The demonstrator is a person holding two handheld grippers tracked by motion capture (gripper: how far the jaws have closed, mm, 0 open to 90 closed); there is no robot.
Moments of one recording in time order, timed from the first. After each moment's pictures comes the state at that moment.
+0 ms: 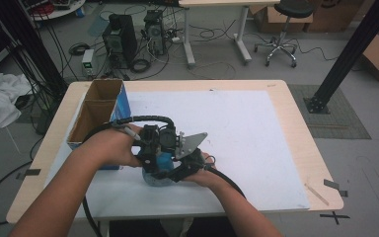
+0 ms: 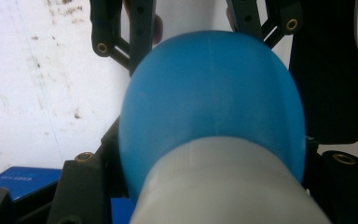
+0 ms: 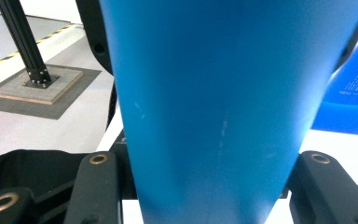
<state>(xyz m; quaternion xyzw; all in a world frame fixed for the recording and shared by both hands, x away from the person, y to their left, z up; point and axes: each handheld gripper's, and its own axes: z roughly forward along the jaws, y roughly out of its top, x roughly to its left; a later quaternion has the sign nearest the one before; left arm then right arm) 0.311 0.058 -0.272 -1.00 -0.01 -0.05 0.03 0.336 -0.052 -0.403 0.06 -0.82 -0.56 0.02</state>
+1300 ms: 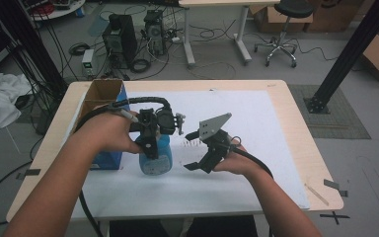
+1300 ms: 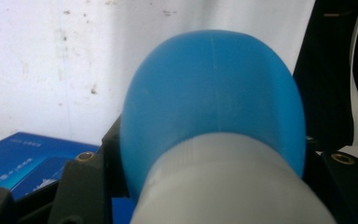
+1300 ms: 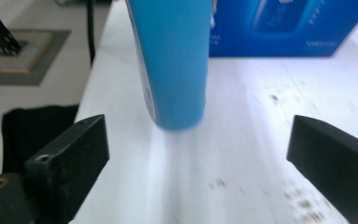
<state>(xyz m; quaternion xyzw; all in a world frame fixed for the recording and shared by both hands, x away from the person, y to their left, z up) 0.332 0.063 -0.240 -1.00 -0.09 -0.04 0.02 0.359 -0.120 -0.356 -0.01 -0.89 -0.46 -0.01</state>
